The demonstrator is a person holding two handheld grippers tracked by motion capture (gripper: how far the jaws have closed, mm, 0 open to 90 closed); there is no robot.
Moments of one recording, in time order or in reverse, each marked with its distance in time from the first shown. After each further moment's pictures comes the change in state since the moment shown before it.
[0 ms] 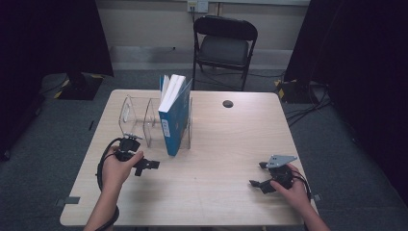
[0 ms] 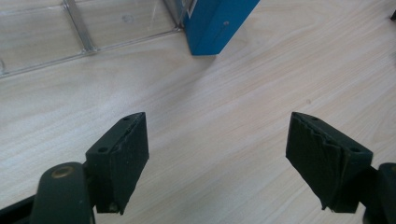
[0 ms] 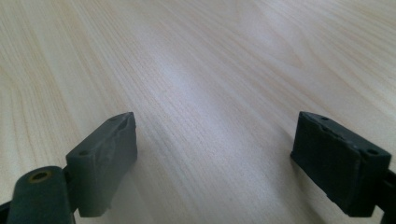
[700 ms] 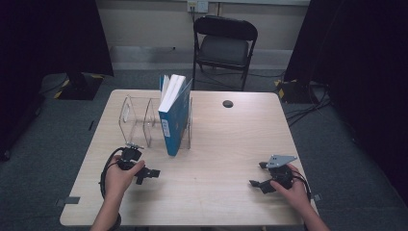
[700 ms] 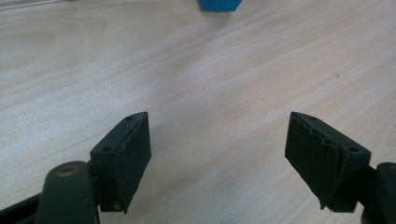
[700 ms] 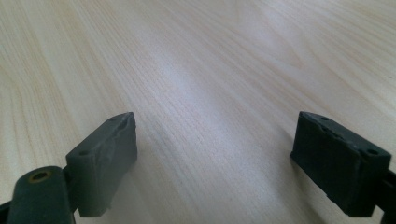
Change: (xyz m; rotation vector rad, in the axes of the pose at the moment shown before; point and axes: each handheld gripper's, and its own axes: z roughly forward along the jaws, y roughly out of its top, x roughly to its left) left arm 0.009 -0.025 0.024 0.037 0.005 -0.003; right arm 0.000 0.000 0.000 0.000 -0.001 -0.001
